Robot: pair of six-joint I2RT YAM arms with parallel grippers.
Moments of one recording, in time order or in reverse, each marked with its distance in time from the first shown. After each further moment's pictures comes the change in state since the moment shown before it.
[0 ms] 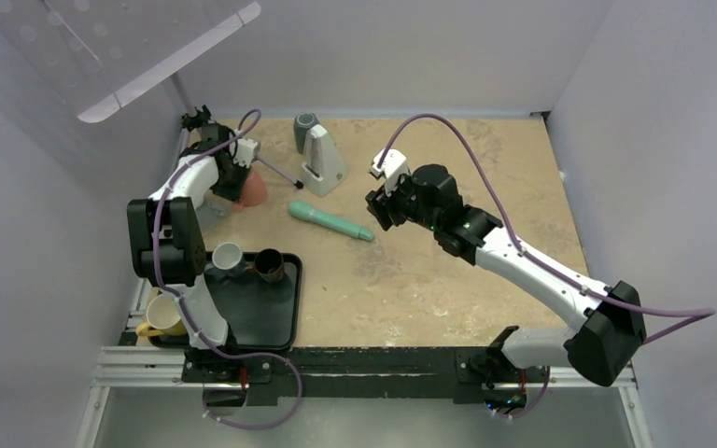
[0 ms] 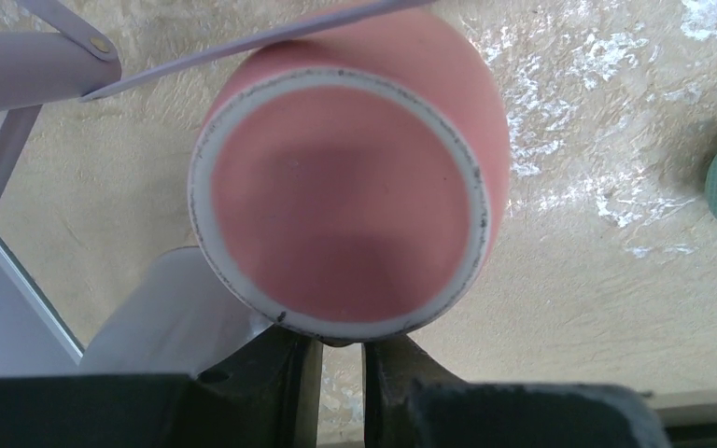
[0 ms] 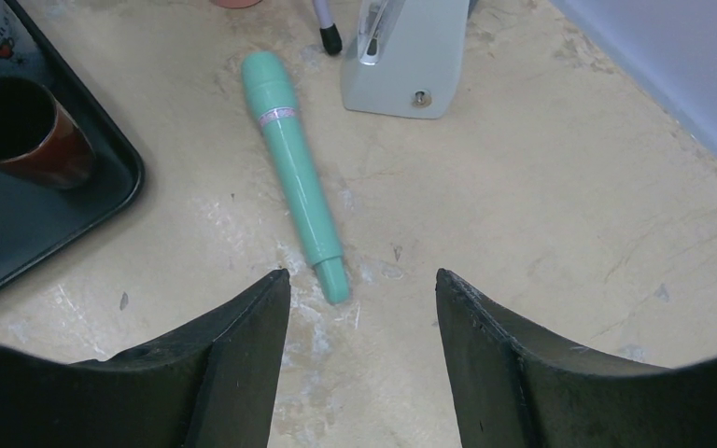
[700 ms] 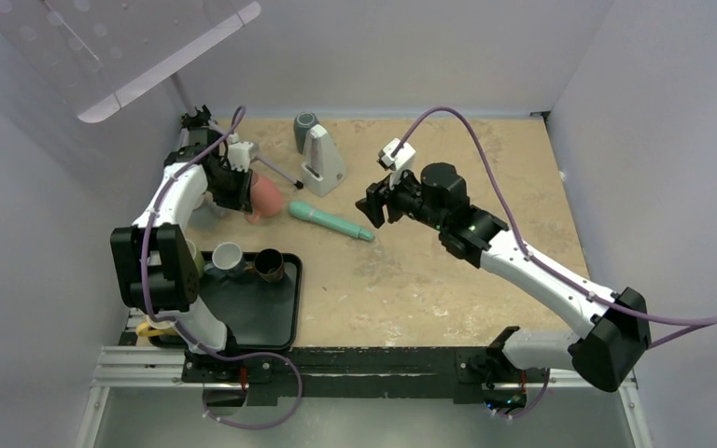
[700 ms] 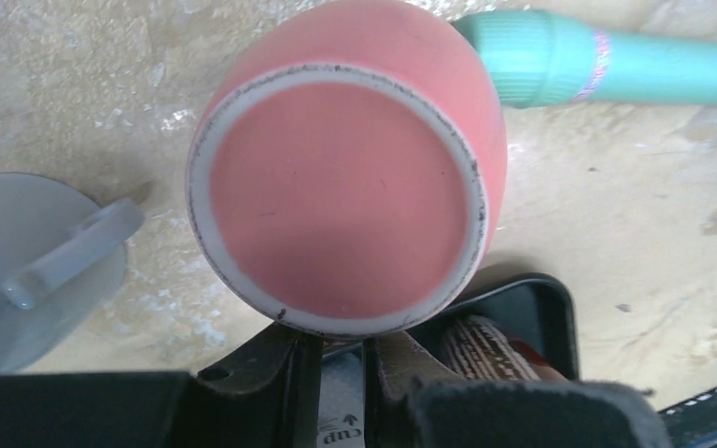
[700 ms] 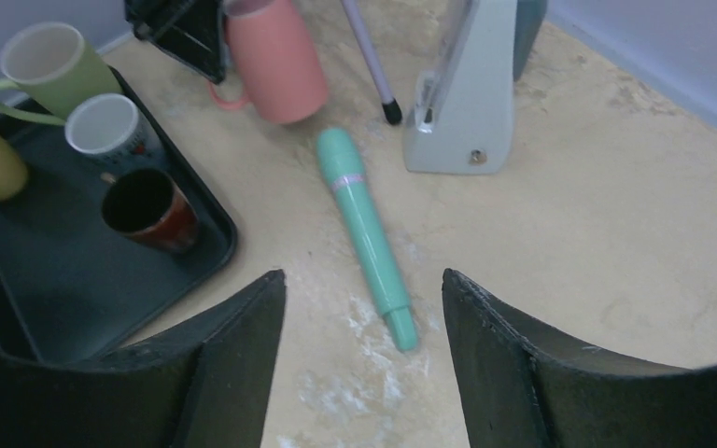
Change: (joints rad) left arm 0.013 -0.193 -0.079 -0.179 0.271 -0.085; right arm 0.000 -0.043 -0.007 0.070 -0.074 0.144
